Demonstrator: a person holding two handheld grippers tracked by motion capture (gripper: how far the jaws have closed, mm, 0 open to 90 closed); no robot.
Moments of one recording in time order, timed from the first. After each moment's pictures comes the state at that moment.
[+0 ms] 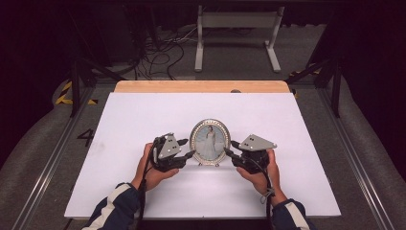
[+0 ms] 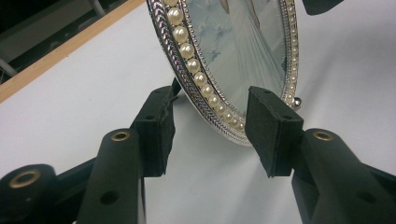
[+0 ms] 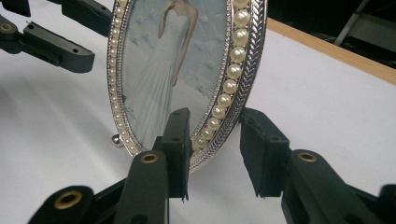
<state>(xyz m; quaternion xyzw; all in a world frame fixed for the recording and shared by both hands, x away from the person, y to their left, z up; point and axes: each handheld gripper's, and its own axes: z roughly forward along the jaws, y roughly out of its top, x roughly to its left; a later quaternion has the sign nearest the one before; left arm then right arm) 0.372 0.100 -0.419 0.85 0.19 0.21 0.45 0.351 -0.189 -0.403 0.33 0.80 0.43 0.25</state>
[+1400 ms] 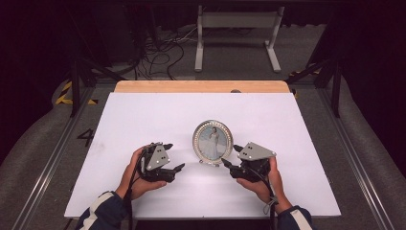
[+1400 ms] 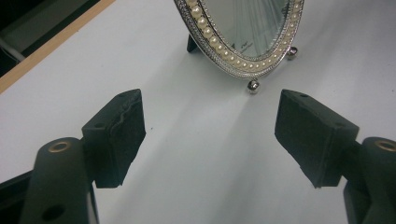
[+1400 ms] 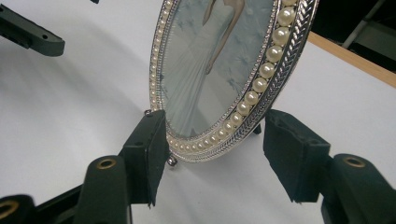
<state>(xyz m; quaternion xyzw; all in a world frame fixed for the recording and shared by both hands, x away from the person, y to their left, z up) 0.347 0.131 -0.423 0.86 0.19 0.23 0.41 0.330 -0.186 -0.402 0.30 0.82 0.41 0.26</state>
